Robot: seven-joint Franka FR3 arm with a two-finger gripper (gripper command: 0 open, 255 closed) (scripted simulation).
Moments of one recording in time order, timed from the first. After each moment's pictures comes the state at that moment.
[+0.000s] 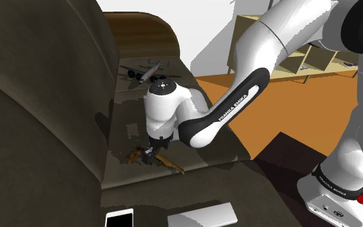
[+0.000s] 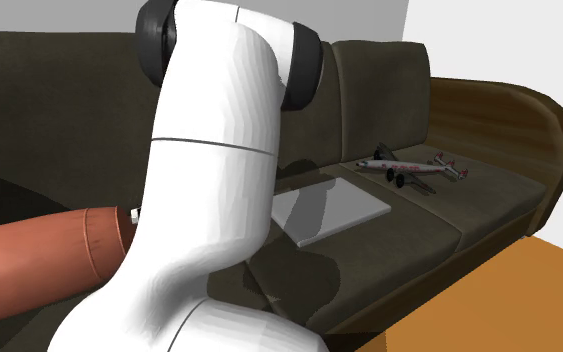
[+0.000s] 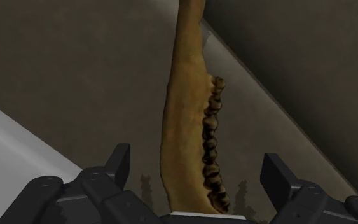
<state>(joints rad) 0.35 0.48 0.38 -1.97 -0.46 2.51 0.78</state>
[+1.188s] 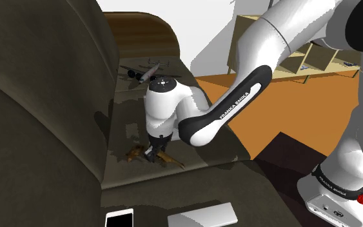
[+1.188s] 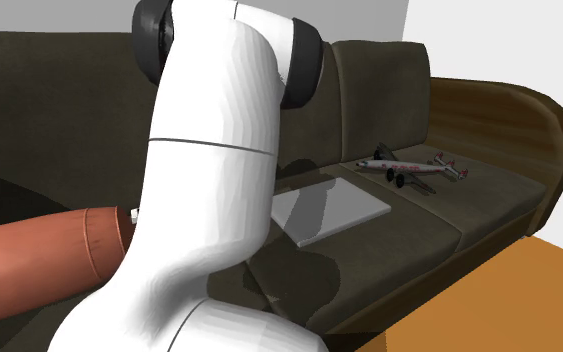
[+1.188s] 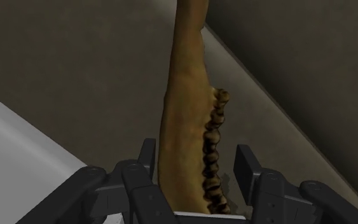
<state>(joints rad) 0.35 0.46 0.39 -1.98 -0.45 2.50 0.77</state>
